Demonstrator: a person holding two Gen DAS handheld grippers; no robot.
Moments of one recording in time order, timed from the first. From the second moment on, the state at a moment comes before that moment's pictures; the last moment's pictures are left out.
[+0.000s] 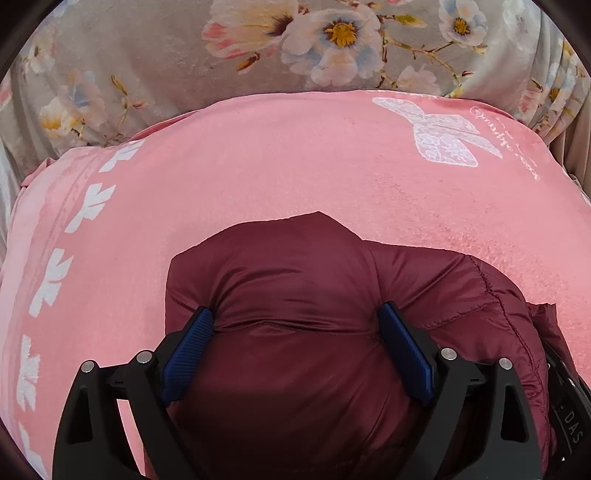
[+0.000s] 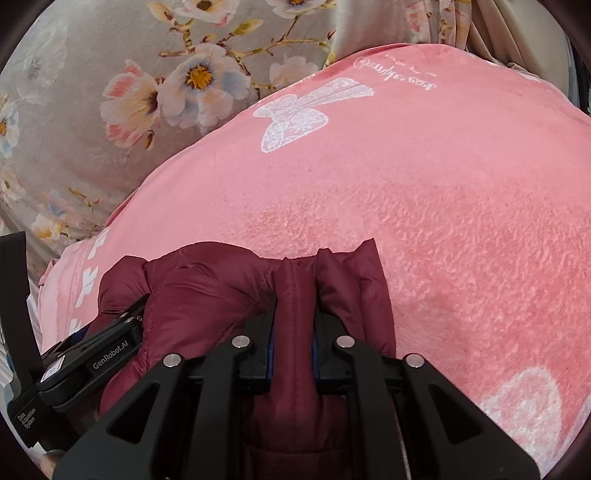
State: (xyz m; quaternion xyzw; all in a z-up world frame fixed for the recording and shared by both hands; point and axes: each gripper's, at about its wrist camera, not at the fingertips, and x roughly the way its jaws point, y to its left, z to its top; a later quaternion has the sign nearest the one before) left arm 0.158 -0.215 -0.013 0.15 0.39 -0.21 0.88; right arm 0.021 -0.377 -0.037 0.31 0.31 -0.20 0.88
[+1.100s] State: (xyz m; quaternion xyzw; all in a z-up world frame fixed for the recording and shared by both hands) left arm 0.068 -0.146 -0.024 0.16 0.43 -0.22 0.86; right arm -0.072 -0.324 -0.039 0.28 0.36 -0.16 0.87
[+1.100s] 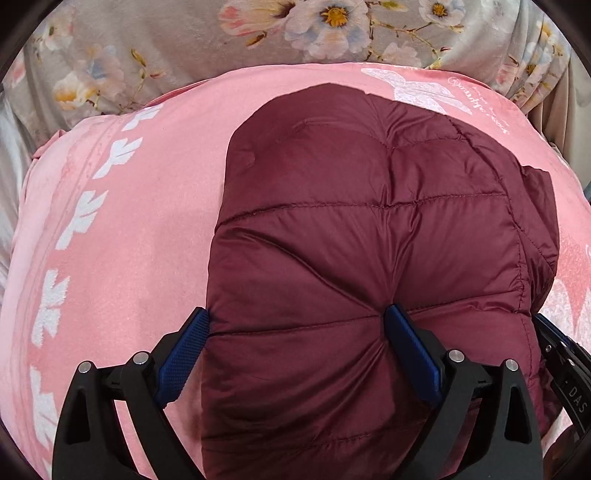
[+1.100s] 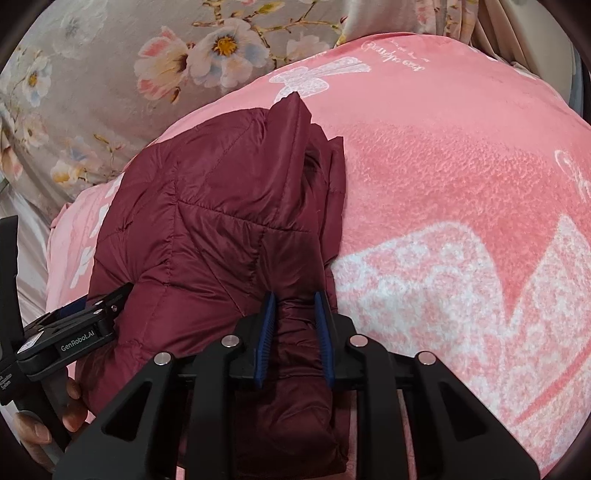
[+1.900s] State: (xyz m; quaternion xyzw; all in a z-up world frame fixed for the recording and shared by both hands) left arm 0.150 -0.063 -0.022 -0.10 0.58 -0.30 0.75; right arm -0.077 -0.382 -0.053 0.47 0.35 -0.06 0.81
